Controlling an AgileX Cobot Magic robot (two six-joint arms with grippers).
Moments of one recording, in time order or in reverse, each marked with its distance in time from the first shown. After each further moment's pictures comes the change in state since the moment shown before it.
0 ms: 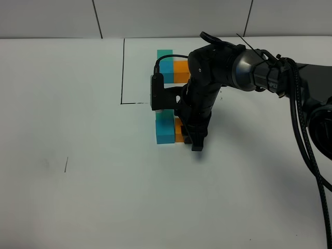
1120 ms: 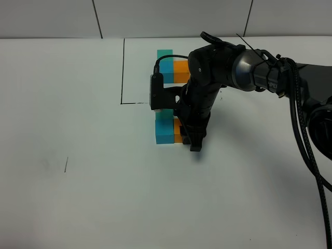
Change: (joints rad) left arm 0.000 0.000 0.000 0.000 0.000 -0.001; right arm 0.000 0.001 0.000 0.021 -0.002 0.002
